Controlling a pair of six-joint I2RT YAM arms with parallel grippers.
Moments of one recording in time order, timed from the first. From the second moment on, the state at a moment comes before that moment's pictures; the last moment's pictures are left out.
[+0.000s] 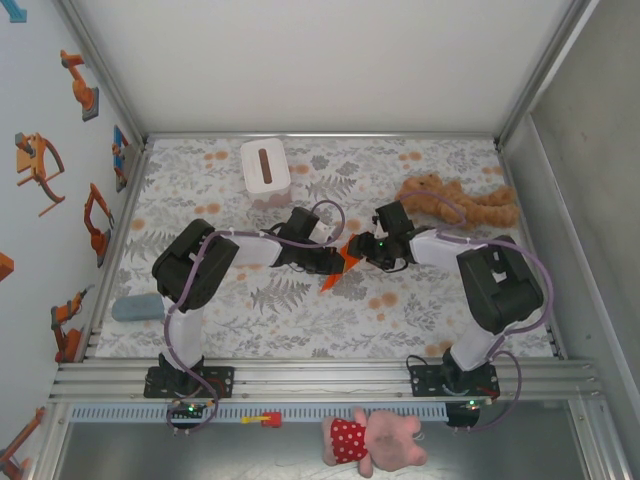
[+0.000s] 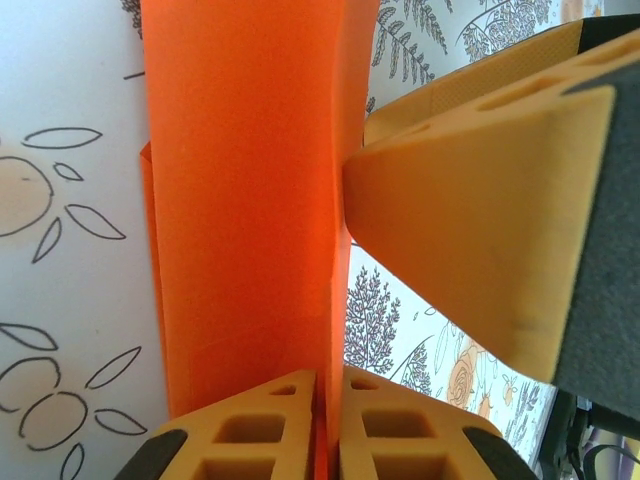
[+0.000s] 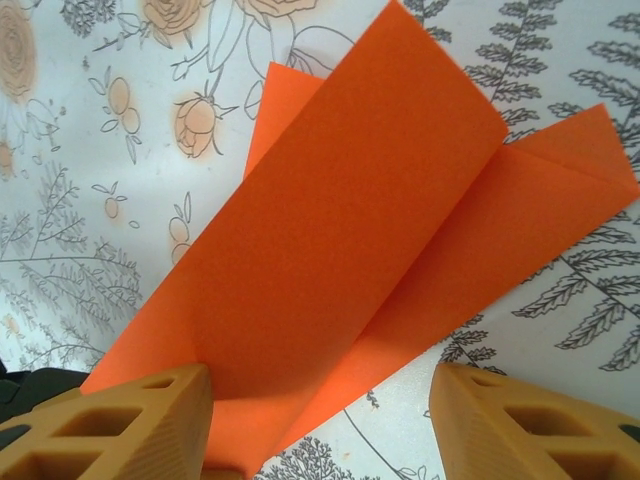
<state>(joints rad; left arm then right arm) -0.76 1.99 1.05 0.00 0.66 -0.52 0.45 1.70 0.86 -0.21 -0.34 0.70</state>
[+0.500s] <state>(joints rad) -0.76 1.98 1.05 0.00 0.66 -0.52 0.46 1.74 0.93 -0.30 -0.31 0.71</state>
